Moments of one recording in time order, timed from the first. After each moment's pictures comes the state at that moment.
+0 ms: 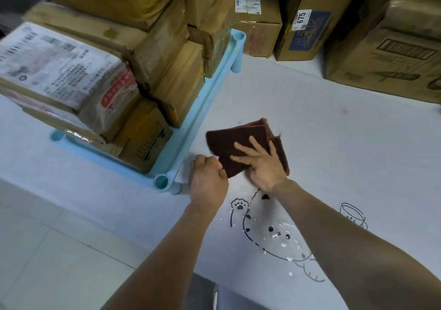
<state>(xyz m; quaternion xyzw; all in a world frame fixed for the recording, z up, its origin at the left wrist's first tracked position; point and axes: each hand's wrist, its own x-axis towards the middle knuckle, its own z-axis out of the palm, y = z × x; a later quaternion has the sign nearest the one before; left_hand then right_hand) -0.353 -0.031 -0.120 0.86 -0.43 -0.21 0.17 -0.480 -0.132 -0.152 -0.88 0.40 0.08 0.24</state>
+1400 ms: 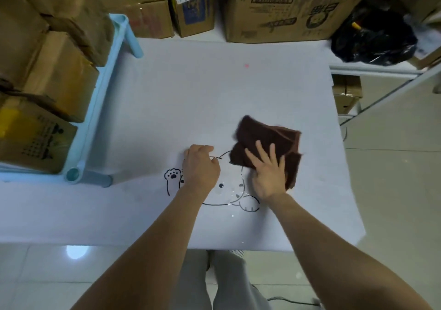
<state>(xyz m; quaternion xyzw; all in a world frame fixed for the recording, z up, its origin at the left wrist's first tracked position) -0.484 -0.023 -0.116 0.77 -0.54 -0.30 0.13 -0.654 -0.018 -0.155 -0.70 0.68 0.05 0.20</state>
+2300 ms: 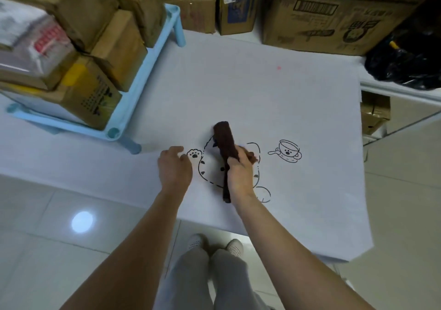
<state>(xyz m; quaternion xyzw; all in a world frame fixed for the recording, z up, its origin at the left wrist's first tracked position) -0.432 0.043 -0.119 0.87 -0.33 -0.27 0.26 -0.563 0.032 -0.095 -0.35 0.64 -0.34 0.60</state>
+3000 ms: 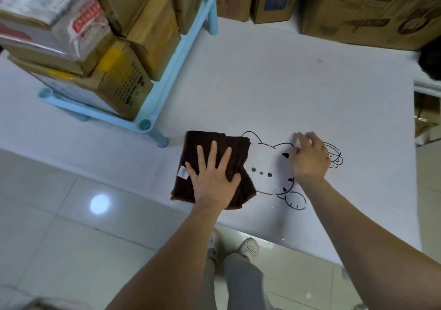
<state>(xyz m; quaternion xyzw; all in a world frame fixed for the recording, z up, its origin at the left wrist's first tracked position) -0.433 0.062 -0.161 0.80 -0.56 -0.21 -0.02 -0.615 -0.040 -0.140 -0.62 0.75 -0.05 0.20</state>
